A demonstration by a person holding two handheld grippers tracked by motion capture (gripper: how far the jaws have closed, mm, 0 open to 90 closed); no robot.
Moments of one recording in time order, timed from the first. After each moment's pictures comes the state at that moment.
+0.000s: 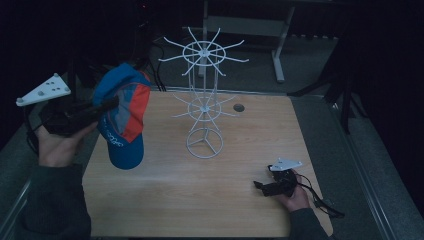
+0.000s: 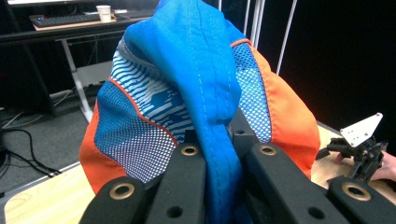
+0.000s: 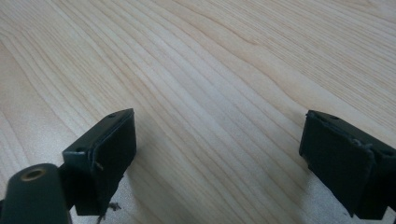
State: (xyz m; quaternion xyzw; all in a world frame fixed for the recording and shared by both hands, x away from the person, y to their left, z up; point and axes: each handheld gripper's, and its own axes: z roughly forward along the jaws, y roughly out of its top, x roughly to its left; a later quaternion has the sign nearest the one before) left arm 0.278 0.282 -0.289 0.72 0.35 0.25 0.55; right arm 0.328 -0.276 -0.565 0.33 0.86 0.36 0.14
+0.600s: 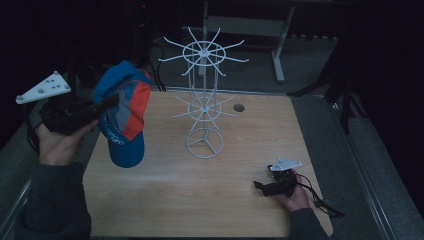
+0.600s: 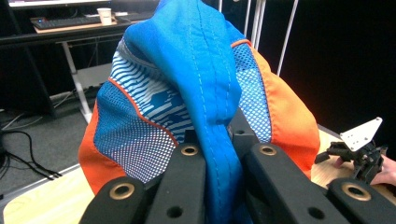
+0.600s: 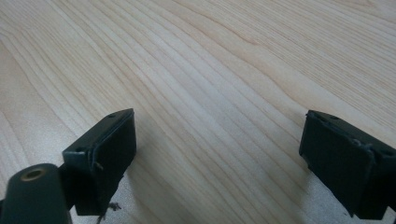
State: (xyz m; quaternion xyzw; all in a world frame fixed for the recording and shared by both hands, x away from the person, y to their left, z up) left arm 0.279 0.281 -0.285 0.72 0.35 0.25 0.55; right arm 0.328 -0.276 -0.565 0.33 0.86 0.36 0.14
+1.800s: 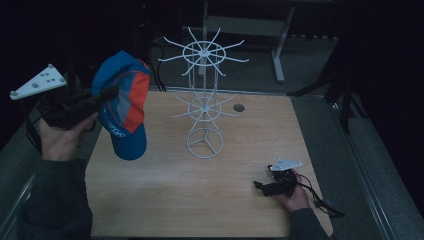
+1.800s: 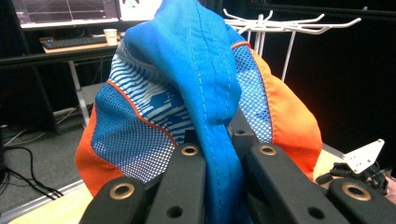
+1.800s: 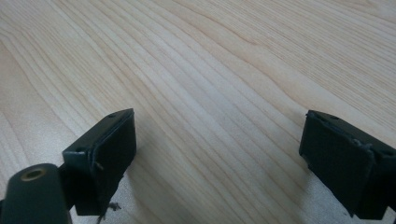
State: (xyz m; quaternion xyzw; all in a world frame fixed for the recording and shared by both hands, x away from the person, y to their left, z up) left arm 0.283 0.279 -0.275 0.69 0.34 0.27 0.57; right arm 0.327 -0.276 -0.565 0.33 0.86 0.36 0.14
